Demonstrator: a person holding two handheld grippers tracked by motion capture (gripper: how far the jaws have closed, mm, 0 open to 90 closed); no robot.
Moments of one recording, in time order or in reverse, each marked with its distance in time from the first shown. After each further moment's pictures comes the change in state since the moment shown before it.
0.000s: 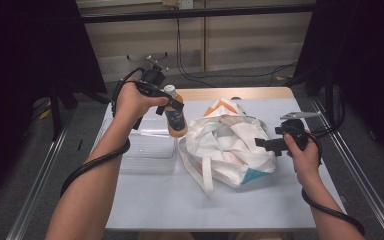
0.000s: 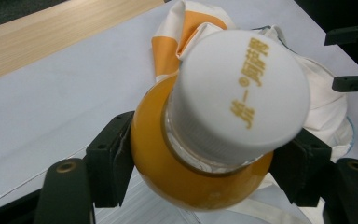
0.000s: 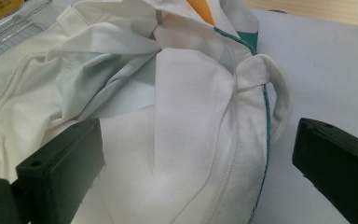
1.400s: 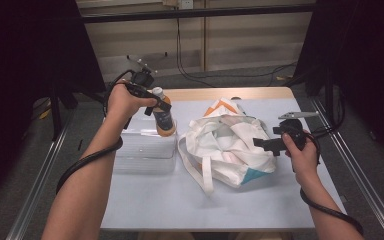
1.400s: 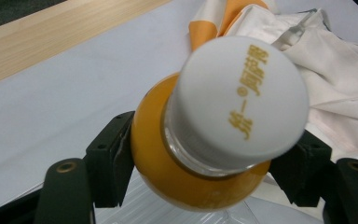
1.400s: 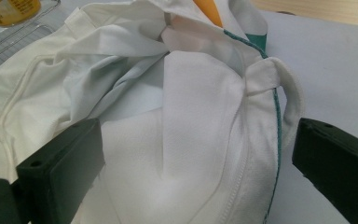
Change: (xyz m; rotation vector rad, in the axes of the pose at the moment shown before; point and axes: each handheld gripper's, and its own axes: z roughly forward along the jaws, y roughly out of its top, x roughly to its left) left arm 0.032 -0.013 0.002 0.021 0.063 -0.017; right arm 0.003 0.001 0.003 -0.003 0.018 0.004
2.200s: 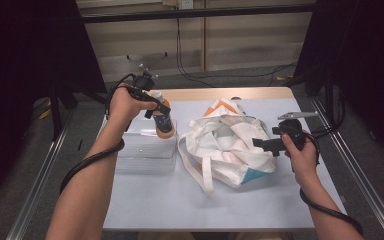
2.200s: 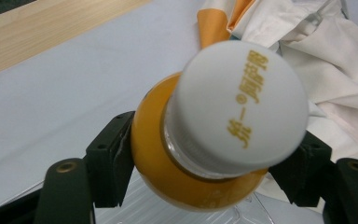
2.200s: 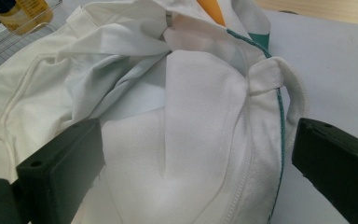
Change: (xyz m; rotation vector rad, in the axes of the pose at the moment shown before) left arm 0.005 -0.006 0.016 -0.002 0.013 -0.025; right arm 0.001 0.000 0.001 0.003 0.005 -0.008
